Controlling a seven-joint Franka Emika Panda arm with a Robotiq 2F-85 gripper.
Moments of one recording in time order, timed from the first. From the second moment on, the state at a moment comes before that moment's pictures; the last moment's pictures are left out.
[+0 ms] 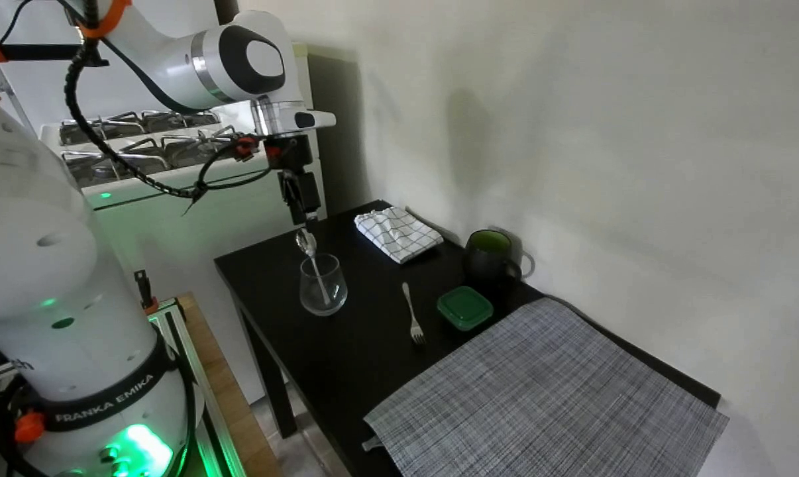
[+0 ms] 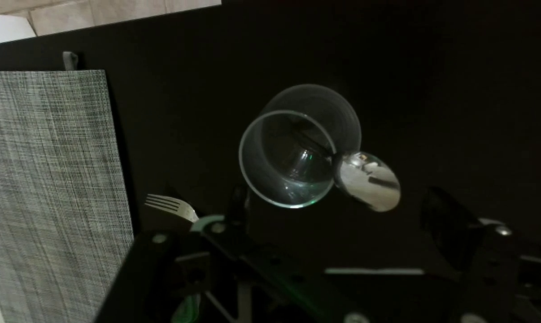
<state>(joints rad) 0.11 -0.34 0.40 -2.75 -0.18 2.26 0.69</state>
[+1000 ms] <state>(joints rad) 0.10 -0.28 0.38 -2.75 -0.24 2.26 0.80</state>
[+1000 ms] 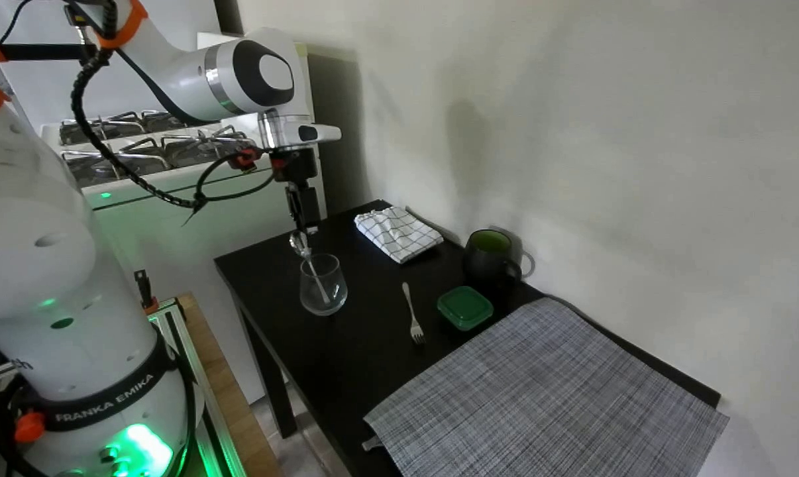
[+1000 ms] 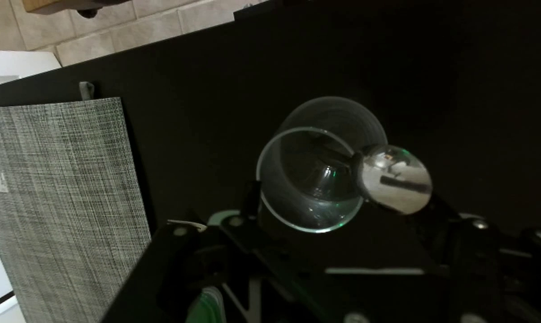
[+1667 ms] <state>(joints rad) 0.12 -0.24 0.37 -2.75 -0.24 2.26 0.81</state>
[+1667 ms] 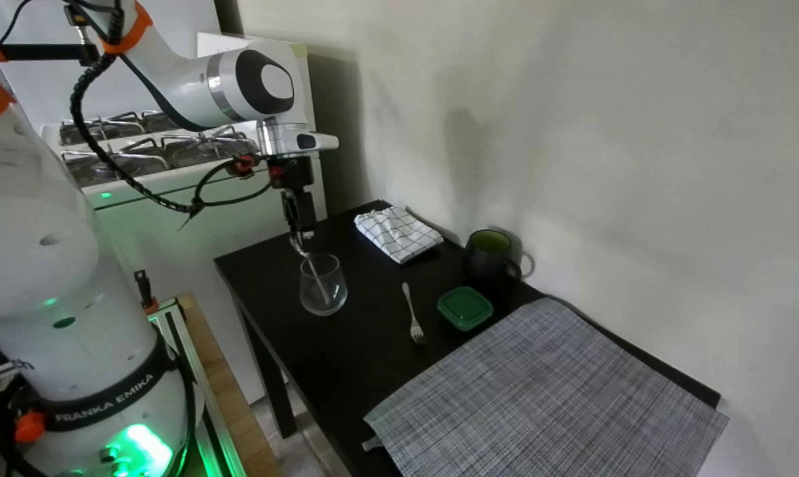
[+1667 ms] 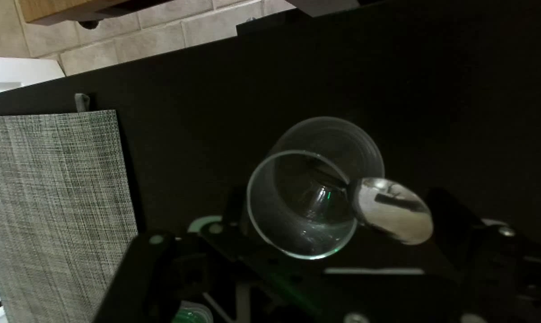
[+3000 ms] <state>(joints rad) 0.15 -0.21 0.37 -2.75 -0.24 2.25 0.81</state>
